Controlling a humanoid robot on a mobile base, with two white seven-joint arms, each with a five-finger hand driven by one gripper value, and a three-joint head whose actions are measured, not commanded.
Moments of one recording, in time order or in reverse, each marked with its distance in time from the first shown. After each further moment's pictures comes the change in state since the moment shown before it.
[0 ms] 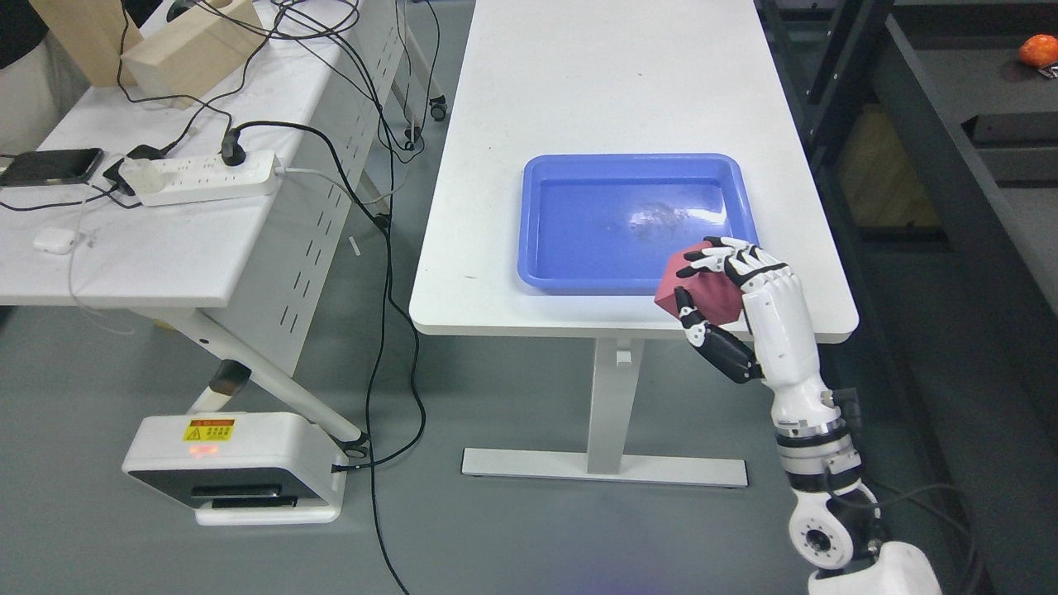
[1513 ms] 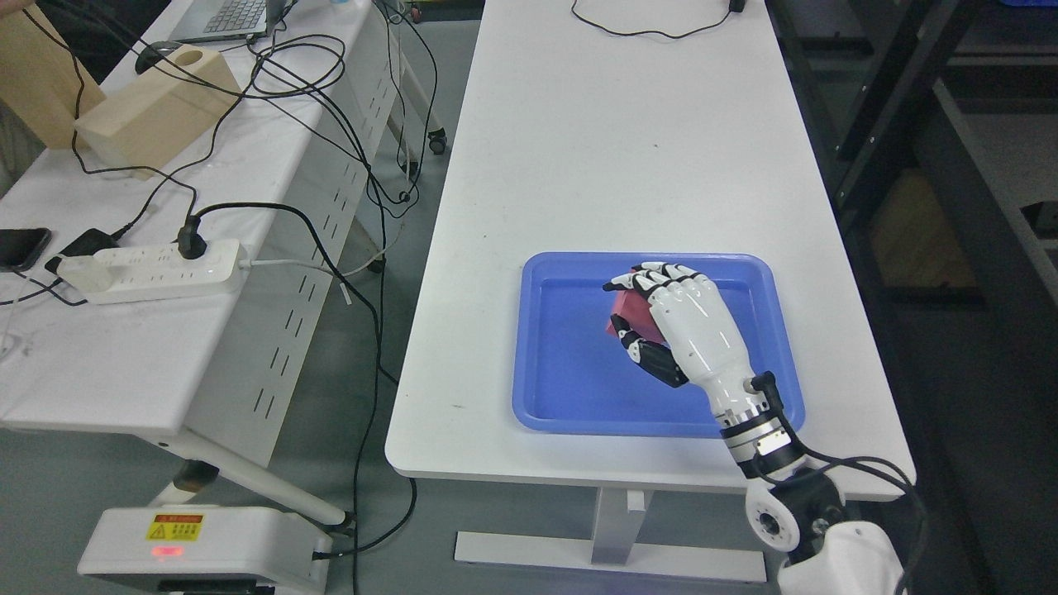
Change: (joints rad) left arm 0.000 0.000 0.000 0.000 0.000 0.000 0.000; right arm -0.051 0.000 0.111 0.035 0.269 0.179 0.131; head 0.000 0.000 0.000
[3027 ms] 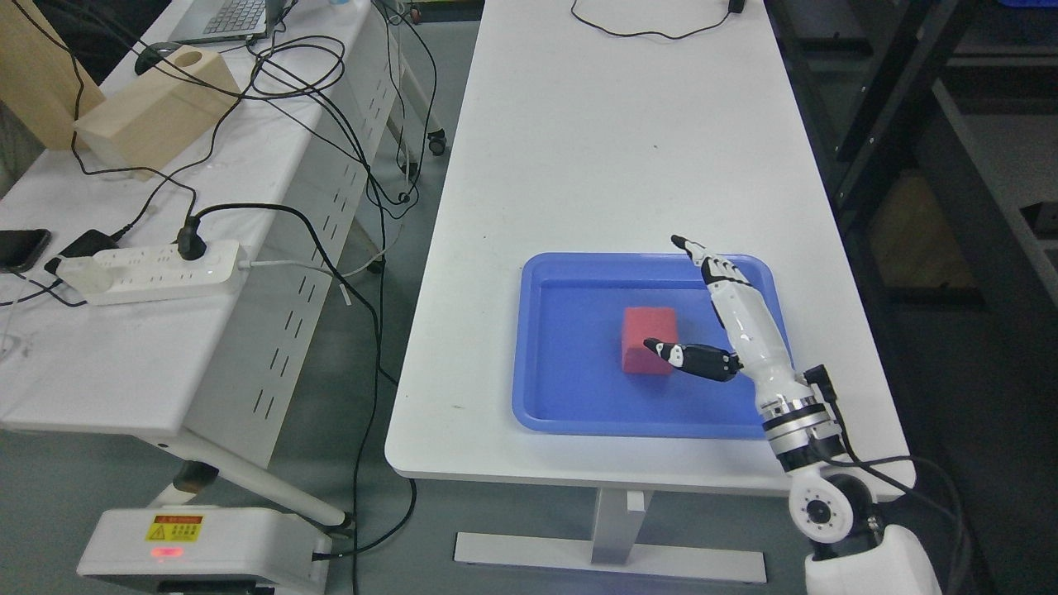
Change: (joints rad) left arm 0.000 0.000 0.000 0.000 0.000 0.000 0.000; right arm 0.005 0.000 -0.126 0.012 -0.470 0.016 0.223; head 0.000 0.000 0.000
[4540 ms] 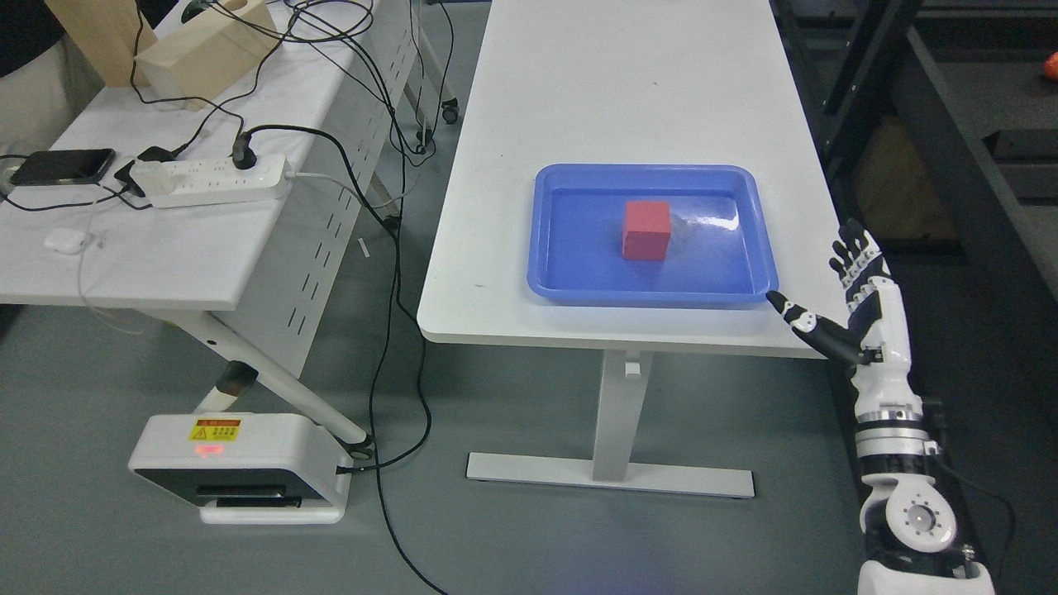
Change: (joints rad) left arm 0.000 0.000 0.000 0.000 0.000 0.000 0.000; right arm 0.047 0.000 -0.179 -0.020 -0.721 0.151 0.026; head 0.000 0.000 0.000
